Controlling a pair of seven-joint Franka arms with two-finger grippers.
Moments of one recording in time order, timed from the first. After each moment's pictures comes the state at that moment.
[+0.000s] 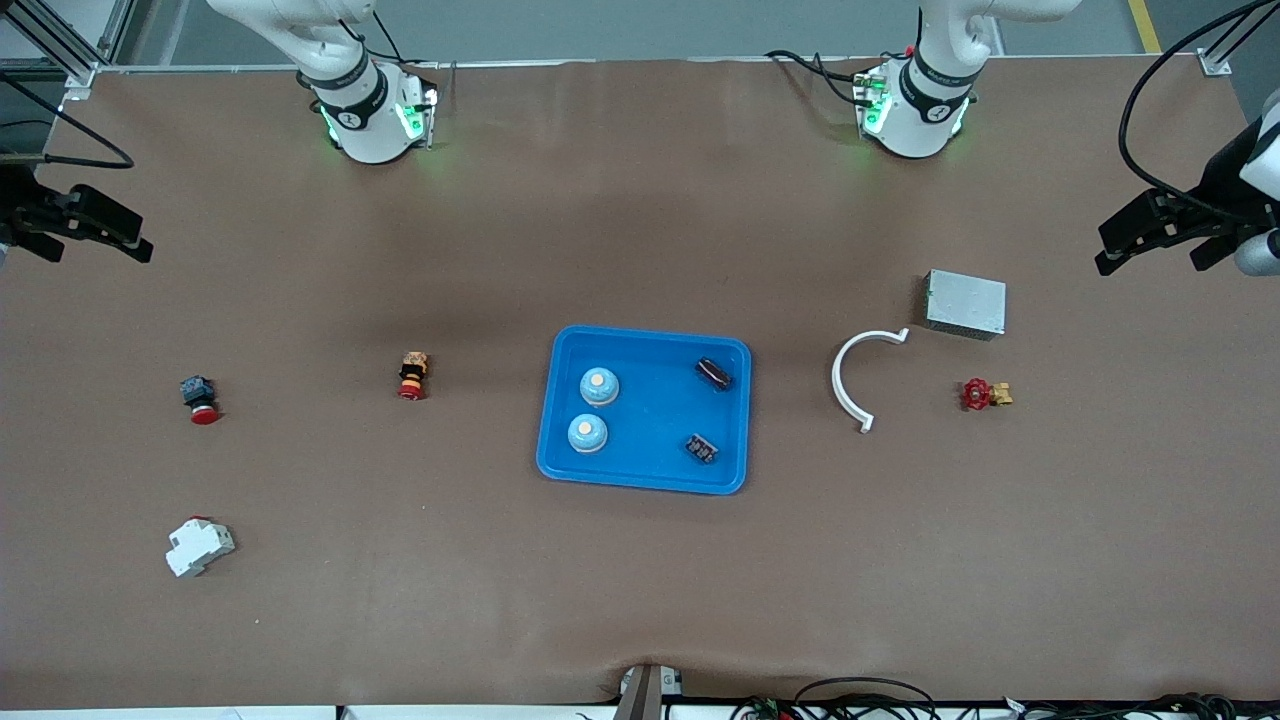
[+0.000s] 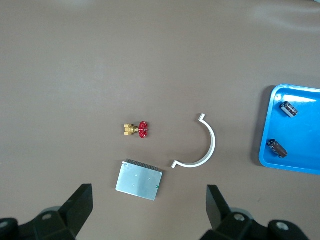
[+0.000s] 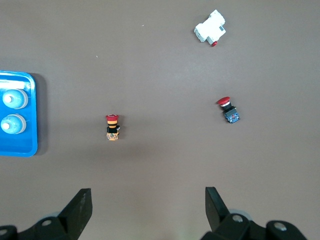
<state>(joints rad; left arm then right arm) -0.25 -0.01 0.18 -1.52 0.00 1.58 -0.11 -0.08 -0.04 0.04 -1.56 0.01 1.51 -0.01</state>
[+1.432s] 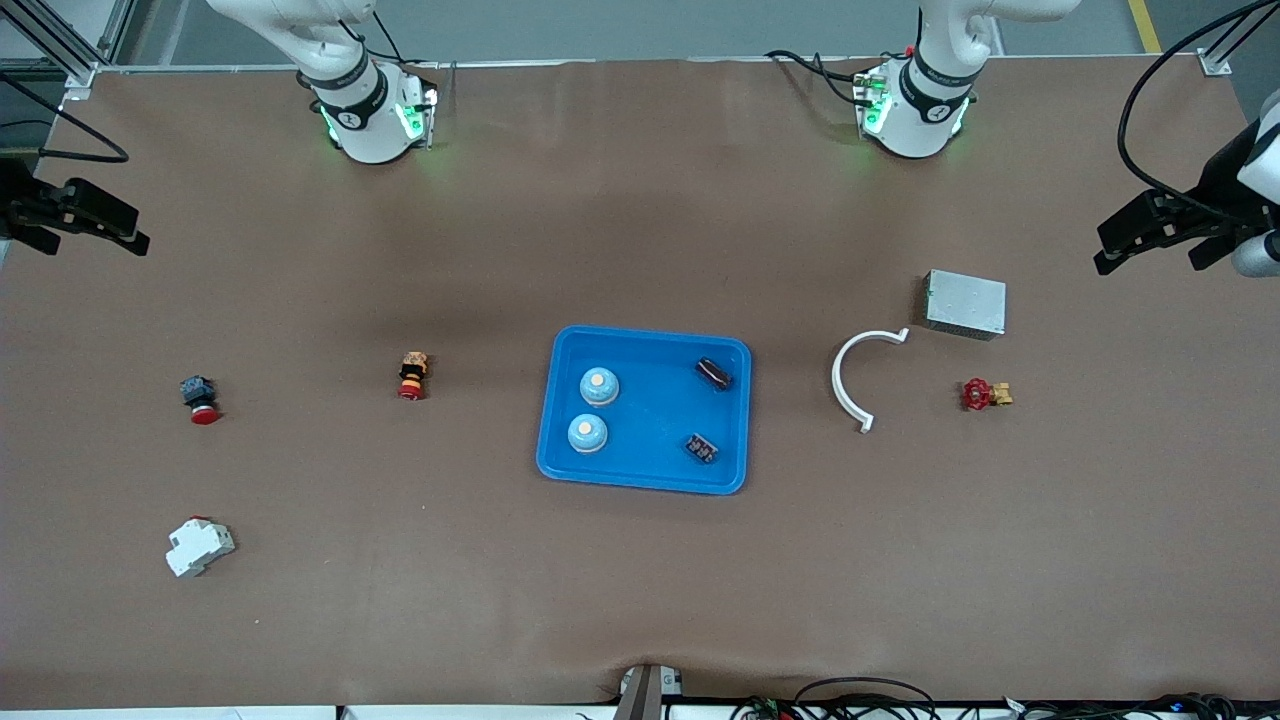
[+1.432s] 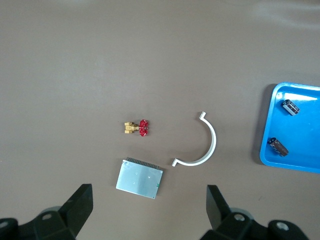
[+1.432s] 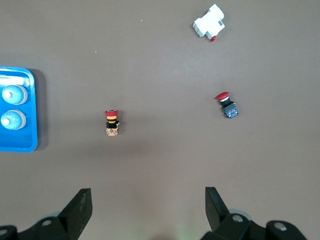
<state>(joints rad) -0.25 -0.01 0.18 -1.53 0.00 1.58 -0.11 -0.08 -0.03 0.04 -1.54 0.01 1.47 -0.01</state>
